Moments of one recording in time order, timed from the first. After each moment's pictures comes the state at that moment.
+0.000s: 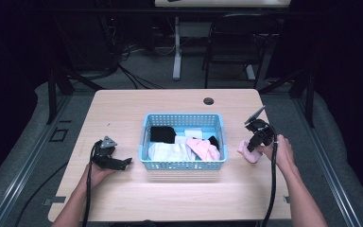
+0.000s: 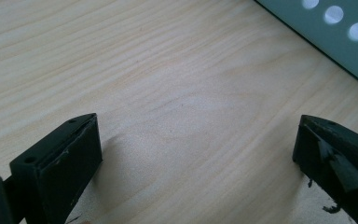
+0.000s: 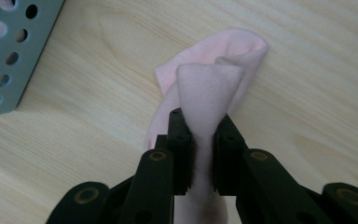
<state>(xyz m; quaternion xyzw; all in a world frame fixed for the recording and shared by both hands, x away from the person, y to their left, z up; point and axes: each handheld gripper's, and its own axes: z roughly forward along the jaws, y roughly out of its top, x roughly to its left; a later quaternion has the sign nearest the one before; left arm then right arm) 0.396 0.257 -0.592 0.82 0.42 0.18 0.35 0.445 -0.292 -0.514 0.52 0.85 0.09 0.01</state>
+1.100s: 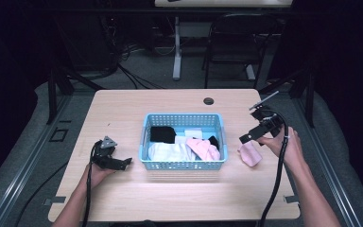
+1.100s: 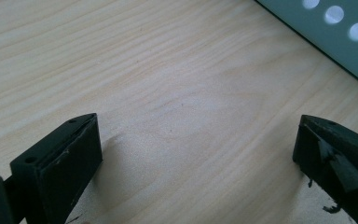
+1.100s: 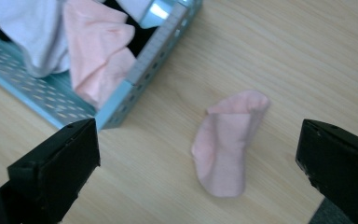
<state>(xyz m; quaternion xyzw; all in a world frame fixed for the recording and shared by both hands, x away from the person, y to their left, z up) 0.396 0.257 -0.592 0.82 0.42 0.18 0.35 0.412 -0.276 -0.420 0.49 0.85 0.18 0.06</state>
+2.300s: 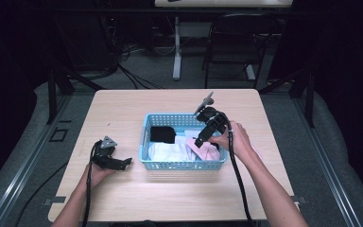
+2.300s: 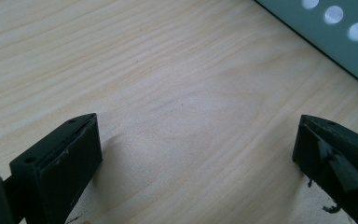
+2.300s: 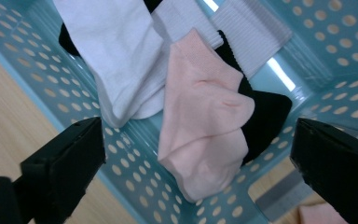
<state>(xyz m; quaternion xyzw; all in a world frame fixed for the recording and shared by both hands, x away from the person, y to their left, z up) 0.396 0.257 -0.592 0.82 0.42 0.18 0.35 0.443 -0.129 -0.446 0.38 0.92 0.13 0.02</state>
